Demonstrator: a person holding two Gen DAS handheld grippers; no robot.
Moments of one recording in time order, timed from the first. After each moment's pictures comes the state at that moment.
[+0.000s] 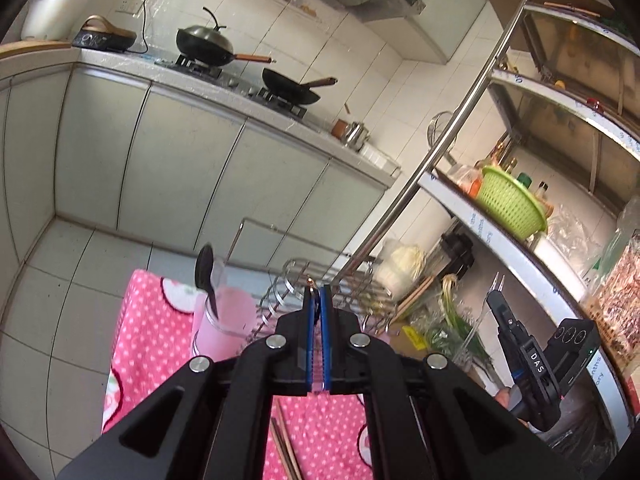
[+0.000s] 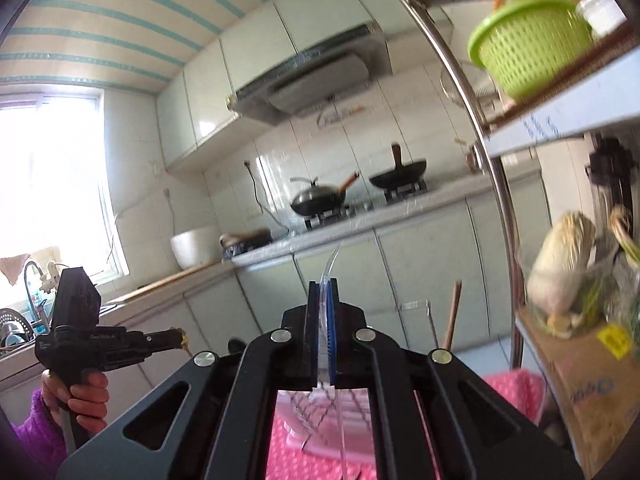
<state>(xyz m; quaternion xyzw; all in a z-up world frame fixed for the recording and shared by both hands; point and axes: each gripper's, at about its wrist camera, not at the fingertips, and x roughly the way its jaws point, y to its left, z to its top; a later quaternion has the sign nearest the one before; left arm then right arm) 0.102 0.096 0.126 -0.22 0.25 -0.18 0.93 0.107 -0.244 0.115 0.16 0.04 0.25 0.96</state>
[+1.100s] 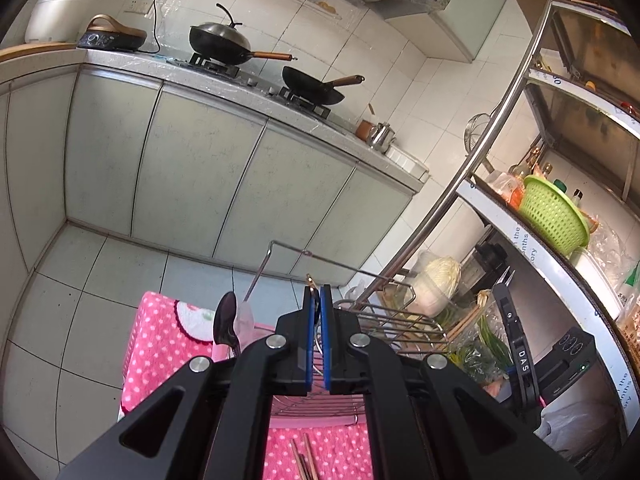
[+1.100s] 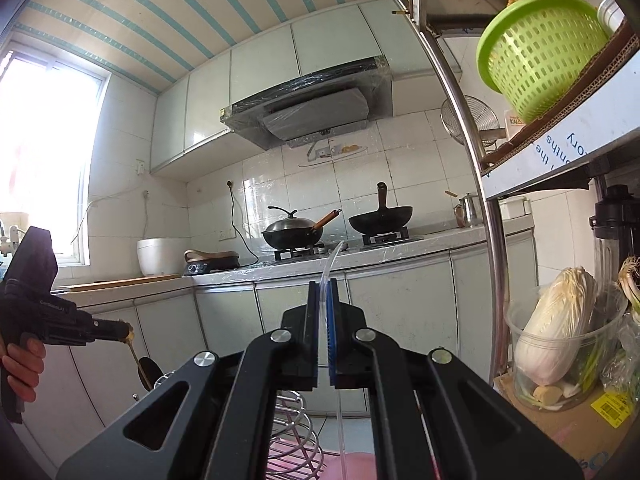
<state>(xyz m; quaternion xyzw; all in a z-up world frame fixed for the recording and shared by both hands) 0.174 0.104 0.101 -0.21 0.27 -0.14 0.93 0.183 -0.236 0.082 0.10 -0.02 0.20 0.97</state>
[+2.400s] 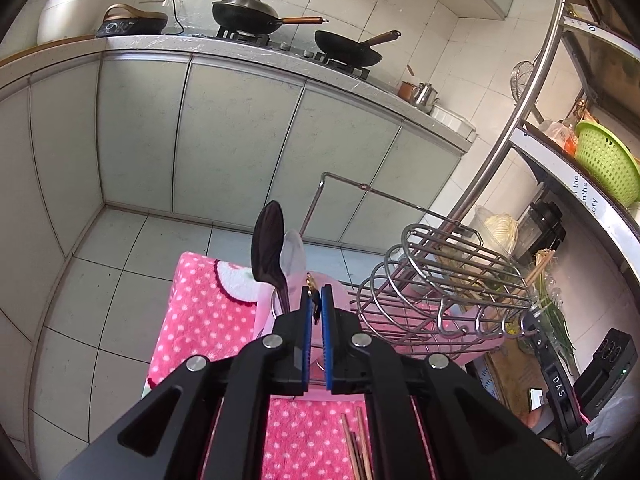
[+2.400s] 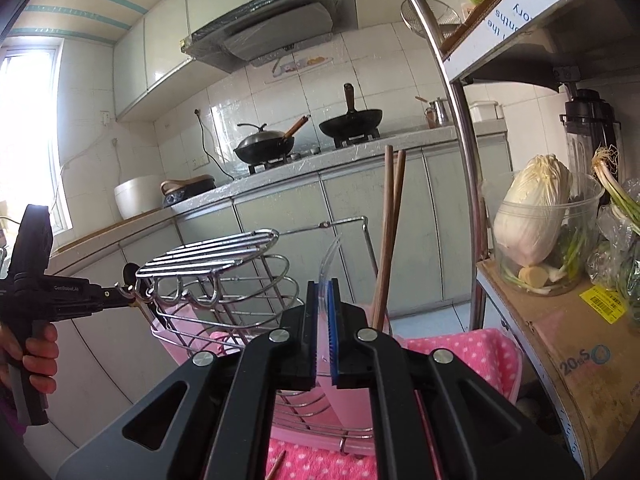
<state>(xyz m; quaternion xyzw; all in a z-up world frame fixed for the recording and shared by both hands) 0.182 0.090 0.045 -0.16 0.33 -0.07 0.93 0.166 -0.229 0.015 0.11 0.16 0.17 0.97</state>
